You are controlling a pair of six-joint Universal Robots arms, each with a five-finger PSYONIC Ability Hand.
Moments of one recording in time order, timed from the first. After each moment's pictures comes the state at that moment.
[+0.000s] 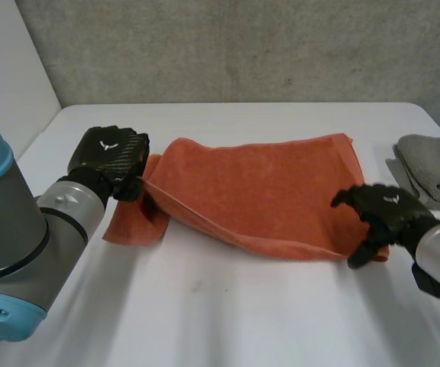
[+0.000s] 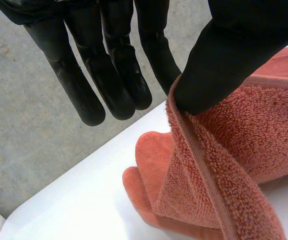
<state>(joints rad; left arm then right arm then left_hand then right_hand) 4.23 -1.75 -1.64 3.26 -1.62 3.42 1.69 -1.43 1.85 0.04 1.20 2.88 1.14 1.19 1.19 1.20 0.97 0.32 0.37 0.36 0.35 0.17</state>
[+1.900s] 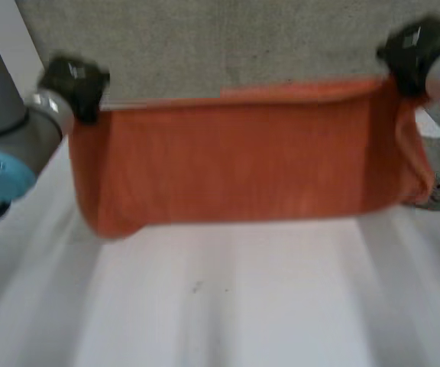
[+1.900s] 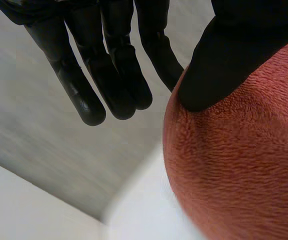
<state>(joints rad) 4.42 -2.10 -0.93 3.04 -1.55 3.73 1.77 -0.93 0.58 0.35 1.43 2.32 1.14 1.19 1.19 1.20 0.97 0.98 1.17 1.18 1.19 1.00</state>
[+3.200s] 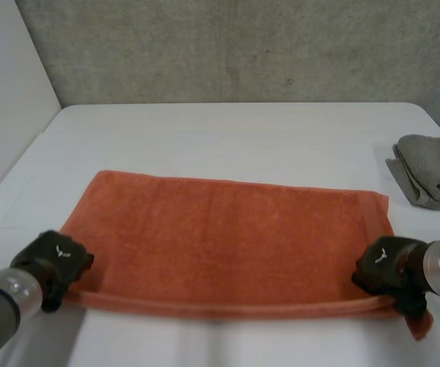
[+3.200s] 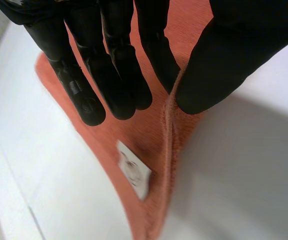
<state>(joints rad) 4.52 -1.64 -1.99 3.00 -1.55 4.02 1.73 -1.27 1.61 0.68 1.34 1.96 1.14 1.20 1.19 1.20 0.97 0.98 1.17 1.18 1.19 1.00</state>
